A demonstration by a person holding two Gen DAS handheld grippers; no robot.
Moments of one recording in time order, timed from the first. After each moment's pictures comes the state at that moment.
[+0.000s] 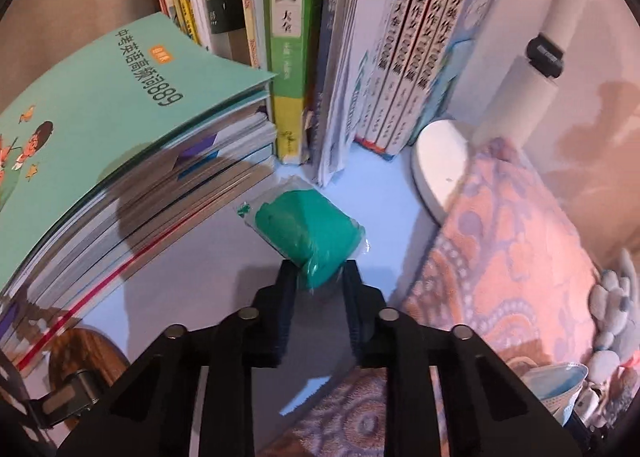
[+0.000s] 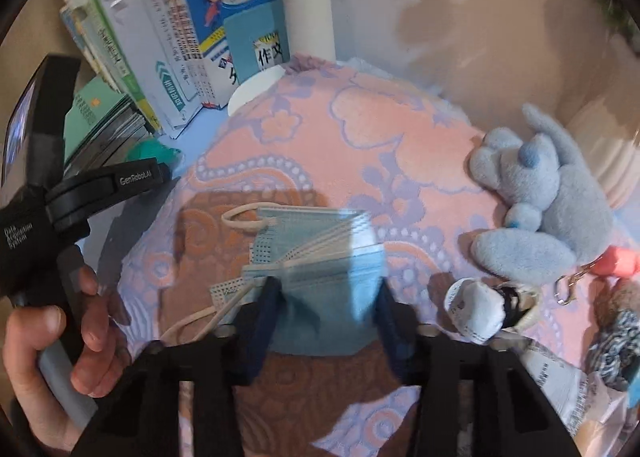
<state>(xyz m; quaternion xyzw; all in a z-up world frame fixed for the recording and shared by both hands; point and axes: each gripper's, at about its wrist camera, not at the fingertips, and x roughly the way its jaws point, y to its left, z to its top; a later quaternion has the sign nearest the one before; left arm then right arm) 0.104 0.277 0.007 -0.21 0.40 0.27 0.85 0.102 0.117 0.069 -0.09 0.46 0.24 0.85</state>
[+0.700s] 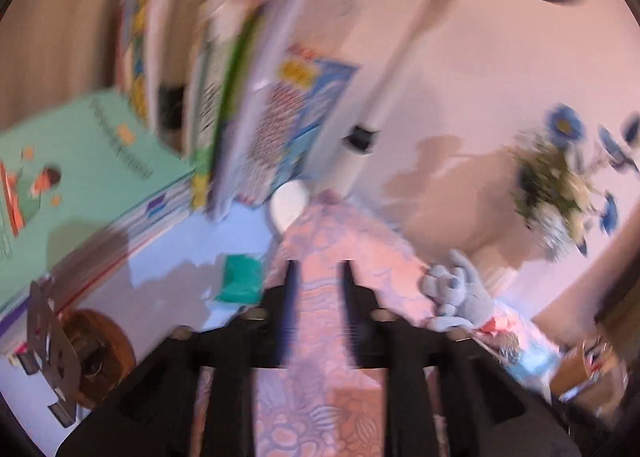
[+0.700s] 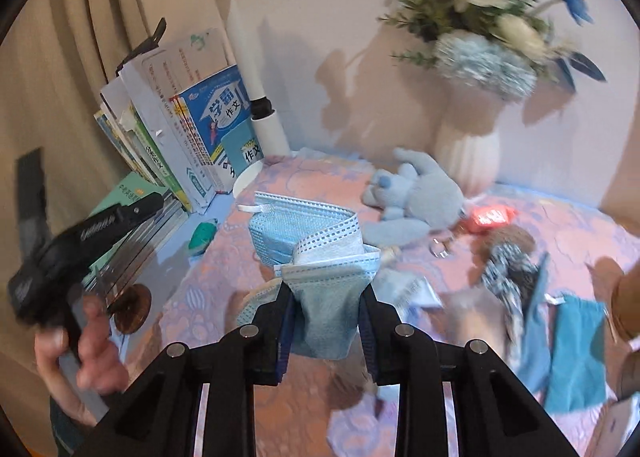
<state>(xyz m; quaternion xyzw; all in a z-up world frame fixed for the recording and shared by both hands) 0.029 0.239 0.098 -0.26 0.29 0.10 0.91 0.003 -0.018 0.153 0.04 0.39 0.22 0.89</state>
